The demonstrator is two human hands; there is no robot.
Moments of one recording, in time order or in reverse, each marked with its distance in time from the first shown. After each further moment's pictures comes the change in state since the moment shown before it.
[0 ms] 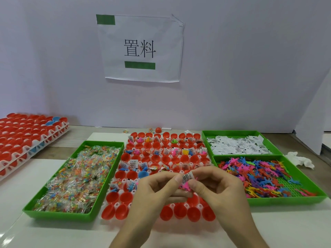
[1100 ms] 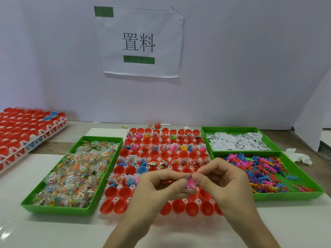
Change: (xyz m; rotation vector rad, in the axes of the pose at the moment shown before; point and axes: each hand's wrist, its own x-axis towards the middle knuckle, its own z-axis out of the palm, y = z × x) left_hand -0.003 0.000 -0.003 -0.025 -0.110 0.017; right_hand 0.003 0.003 -0.011 0.011 -0.016 -0.070
